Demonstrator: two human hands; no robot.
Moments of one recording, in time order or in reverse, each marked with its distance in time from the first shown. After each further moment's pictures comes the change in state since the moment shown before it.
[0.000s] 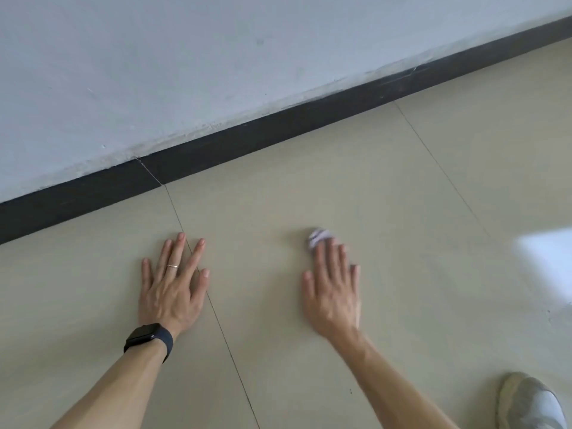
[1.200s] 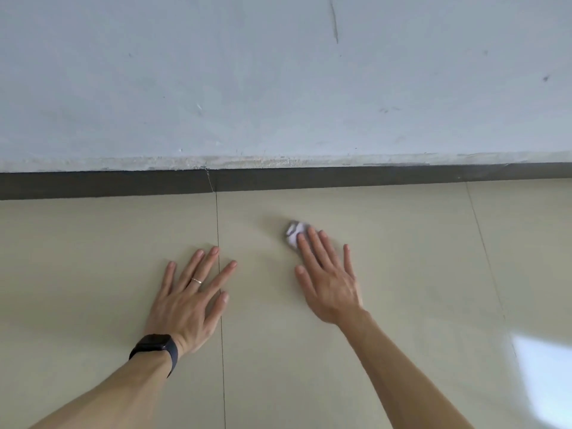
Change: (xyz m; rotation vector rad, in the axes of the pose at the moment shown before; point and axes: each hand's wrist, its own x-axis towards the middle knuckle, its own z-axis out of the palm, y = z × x) left_hand 0.002 0.000 -0.002 0.036 -0.009 -0.009; right_hand 0.139 -0.058 -0.027 -0.184 -0.302 -0.530
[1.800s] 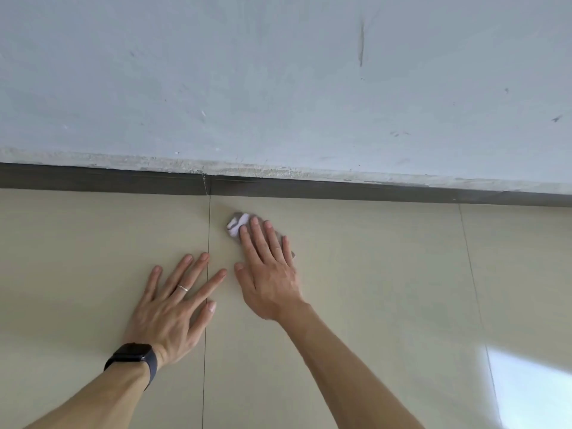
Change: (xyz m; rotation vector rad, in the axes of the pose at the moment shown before) left_hand 0.002 0.000 0.000 -0.026 0.050 0.025; right_hand 0.046 -0.078 0.003 0.072 -0.053 -0.166
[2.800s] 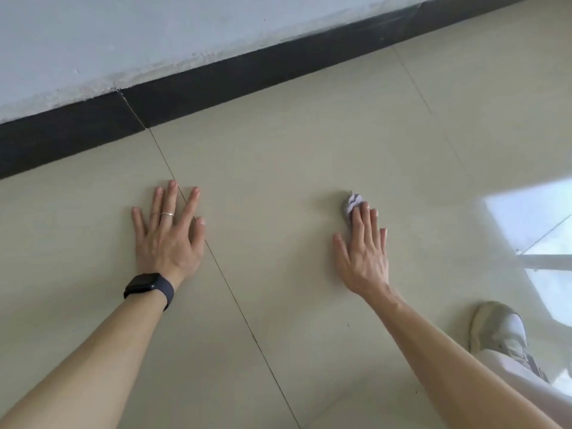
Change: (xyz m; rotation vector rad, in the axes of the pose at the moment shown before) left_hand -0.009 0.002 0.004 -0.038 0.019 0.041; right_hand -0.243 0.043 0.077 0.199 0.315 0.814
